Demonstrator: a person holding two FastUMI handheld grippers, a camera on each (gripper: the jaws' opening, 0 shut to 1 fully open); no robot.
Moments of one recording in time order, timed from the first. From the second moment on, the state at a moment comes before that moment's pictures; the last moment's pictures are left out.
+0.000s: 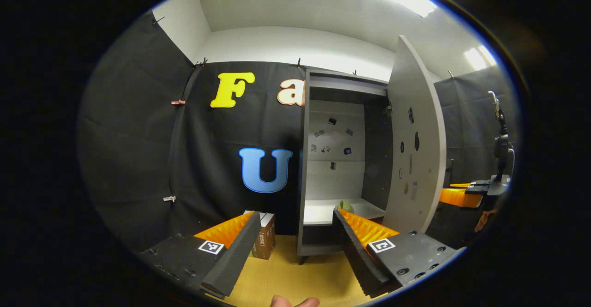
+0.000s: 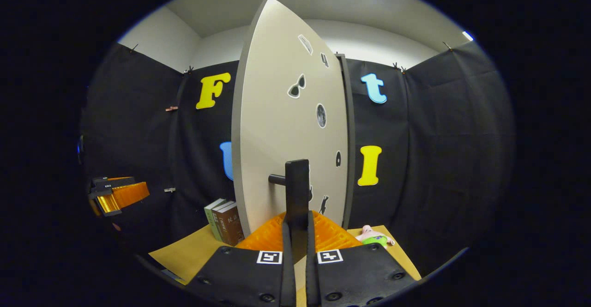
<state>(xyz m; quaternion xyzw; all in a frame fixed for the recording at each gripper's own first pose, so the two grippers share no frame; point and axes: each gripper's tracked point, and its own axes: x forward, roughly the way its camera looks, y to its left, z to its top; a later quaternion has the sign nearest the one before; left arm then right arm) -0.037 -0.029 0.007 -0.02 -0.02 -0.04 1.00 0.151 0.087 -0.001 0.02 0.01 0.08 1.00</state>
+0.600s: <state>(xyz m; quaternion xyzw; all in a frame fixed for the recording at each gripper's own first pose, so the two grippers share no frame) -0.019 -0.053 0.001 -0.02 -0.01 -0.05 1.00 0.149 0.066 -0.001 0.03 0.01 0.03 1.00</state>
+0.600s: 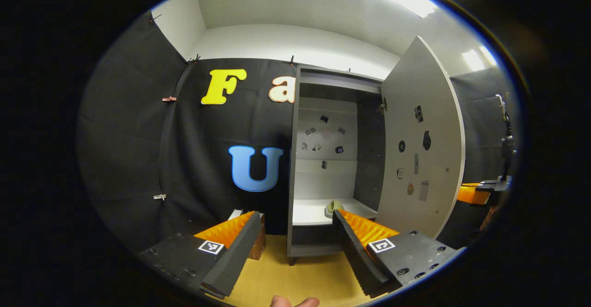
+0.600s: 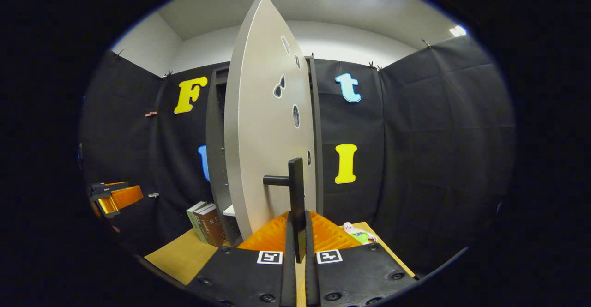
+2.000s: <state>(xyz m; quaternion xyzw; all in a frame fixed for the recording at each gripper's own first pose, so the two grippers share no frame) 0.049 -0.148 0.005 -0.01 0.00 -0.12 0.99 0.153 0.032 0.006 0.02 -0.01 0.02 1.00</state>
